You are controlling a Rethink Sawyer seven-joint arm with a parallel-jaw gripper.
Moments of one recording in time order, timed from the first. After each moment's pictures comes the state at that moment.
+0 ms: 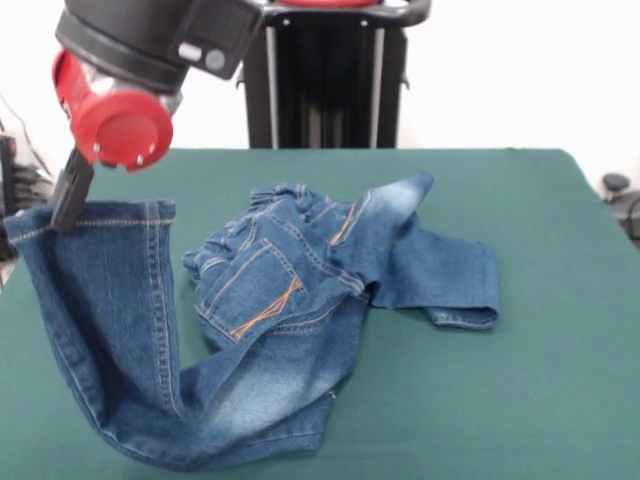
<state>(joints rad) -0.28 -0.62 0.05 1.13 -0.64 0.79 3.00</state>
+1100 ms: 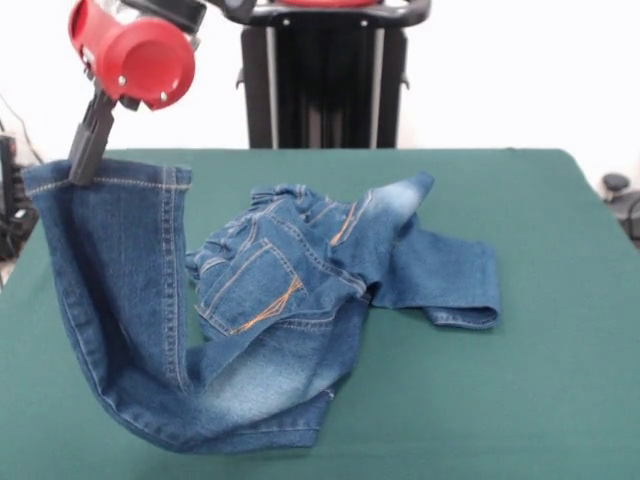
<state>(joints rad) -0.29 -0.71 0.05 1.25 -0.64 0.70 3.00</state>
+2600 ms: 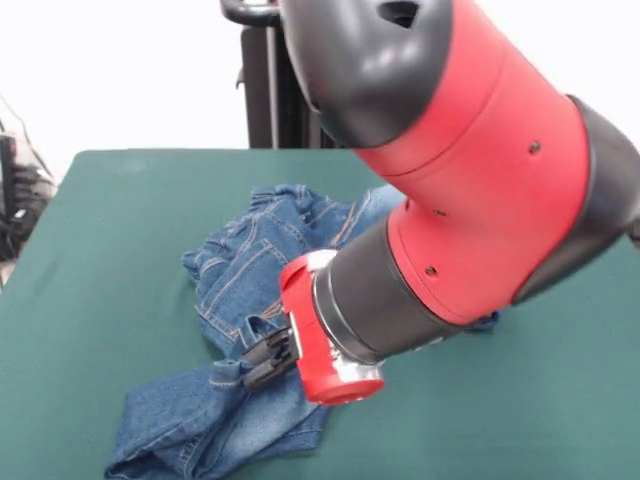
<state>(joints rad) -0.01 0.03 0.14 0.18 -0.88 1.59 3.00</state>
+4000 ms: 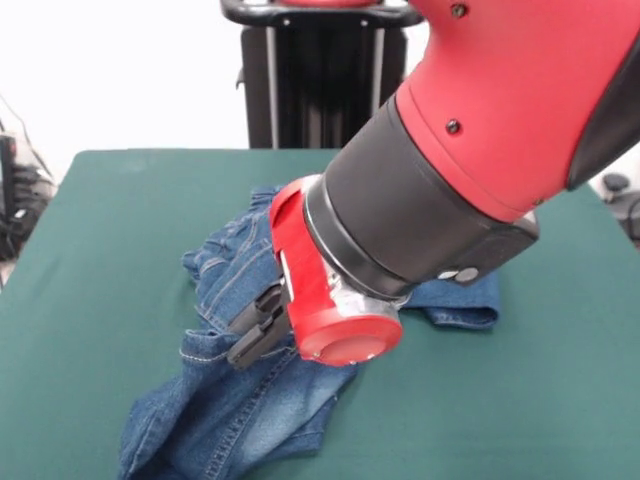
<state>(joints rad) -0.04 -0.10 0.32 0.12 -1.01 1.61 3.00</state>
